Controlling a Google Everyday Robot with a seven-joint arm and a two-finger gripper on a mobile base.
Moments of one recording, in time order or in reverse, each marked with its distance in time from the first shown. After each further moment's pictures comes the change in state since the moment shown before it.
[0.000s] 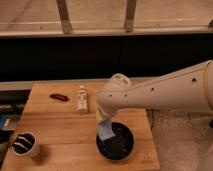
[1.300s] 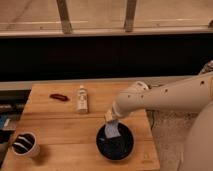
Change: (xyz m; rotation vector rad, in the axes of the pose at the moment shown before) arm 0.000 -0.042 0.046 -0.083 -0.027 0.100
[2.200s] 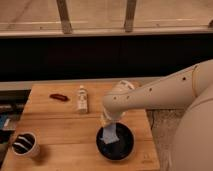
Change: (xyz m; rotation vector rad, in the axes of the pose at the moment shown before) arm 0.013 0.038 -0.003 0.055 0.100 -0.081
